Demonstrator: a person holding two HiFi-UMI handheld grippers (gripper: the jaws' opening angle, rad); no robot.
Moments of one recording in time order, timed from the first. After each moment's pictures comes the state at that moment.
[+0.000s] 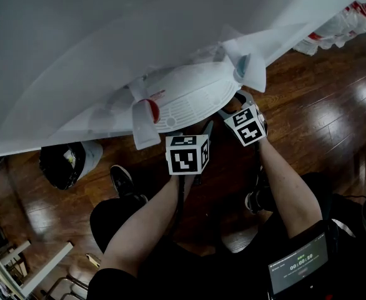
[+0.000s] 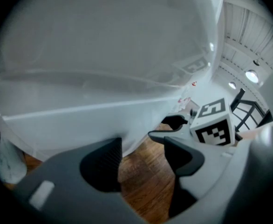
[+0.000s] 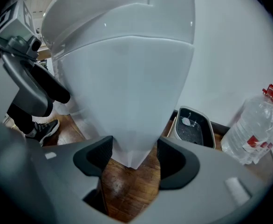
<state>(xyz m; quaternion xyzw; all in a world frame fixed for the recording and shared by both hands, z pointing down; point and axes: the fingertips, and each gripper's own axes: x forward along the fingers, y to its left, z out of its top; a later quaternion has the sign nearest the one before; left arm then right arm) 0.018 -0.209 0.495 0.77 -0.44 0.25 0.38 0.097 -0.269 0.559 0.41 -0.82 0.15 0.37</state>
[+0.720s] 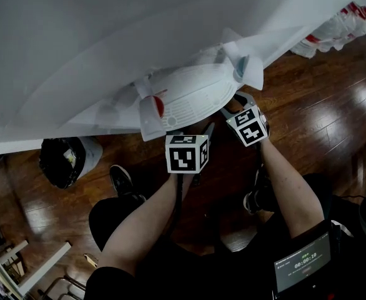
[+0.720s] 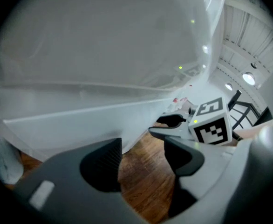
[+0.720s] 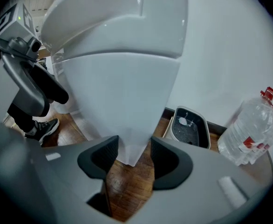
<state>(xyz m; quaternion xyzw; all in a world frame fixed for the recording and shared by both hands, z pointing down) 0.025 -0.205 0.491 0.78 -0.42 0.25 0.39 0.107 -0.268 0.554 0.42 -0.81 0.15 0.38</state>
